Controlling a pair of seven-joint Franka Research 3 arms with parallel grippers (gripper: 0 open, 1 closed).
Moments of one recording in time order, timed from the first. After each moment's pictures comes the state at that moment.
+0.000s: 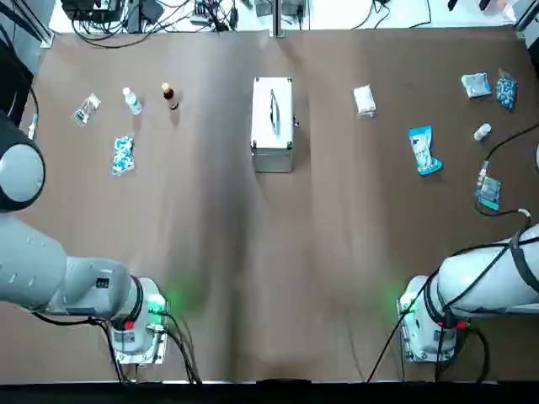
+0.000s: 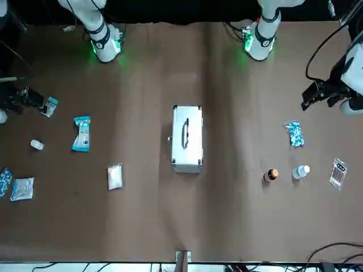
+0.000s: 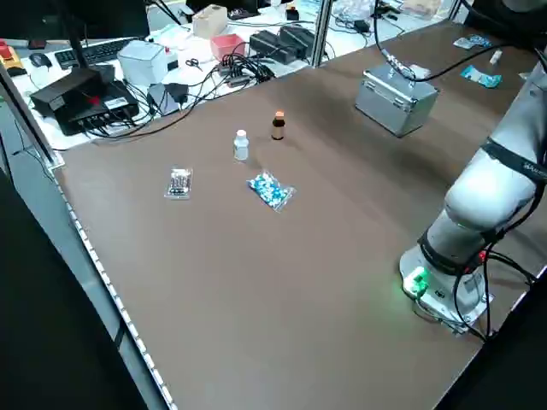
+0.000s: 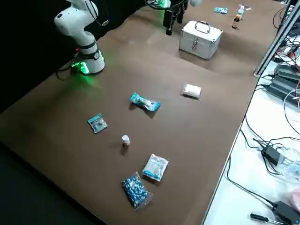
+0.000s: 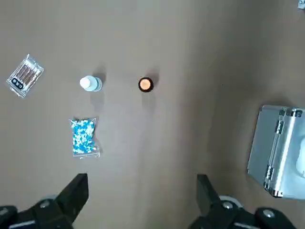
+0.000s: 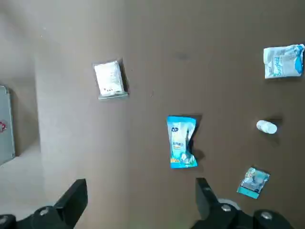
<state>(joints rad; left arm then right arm) -0.03 0.05 -0.09 -1.46 -0.01 1.55 -0.22 -0.04 0.08 0.01 -1.47 0.03 1.52 -0.04</state>
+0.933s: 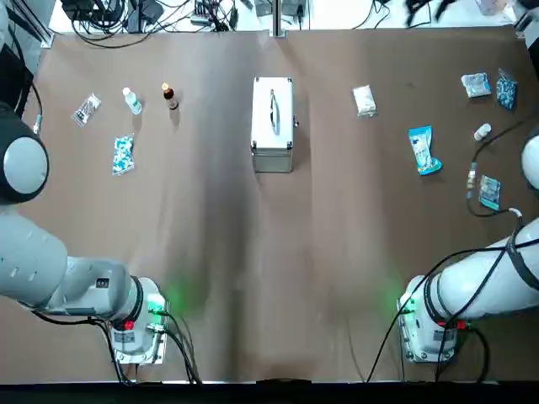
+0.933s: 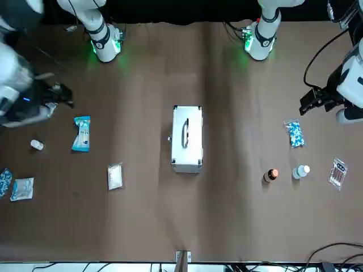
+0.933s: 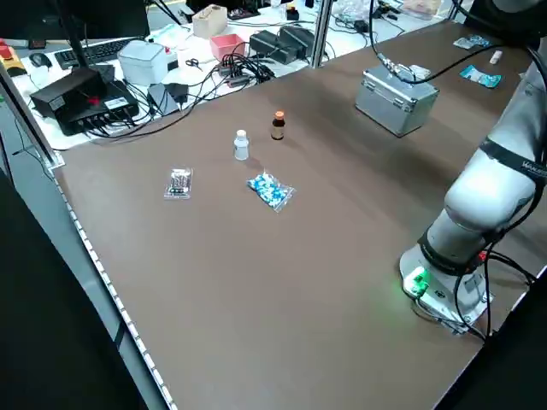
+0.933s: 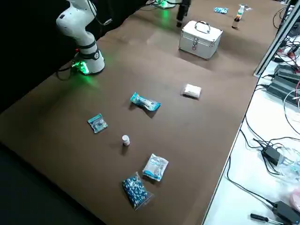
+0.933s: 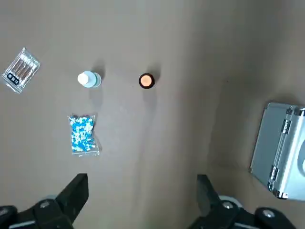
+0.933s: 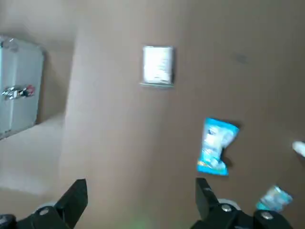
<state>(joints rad) -0.02 0.09 -0.09 -1.45 -0.01 1.55 -0.22 0.17 0.13 0.03 -1.49 0.04 1.53 -0.04</state>
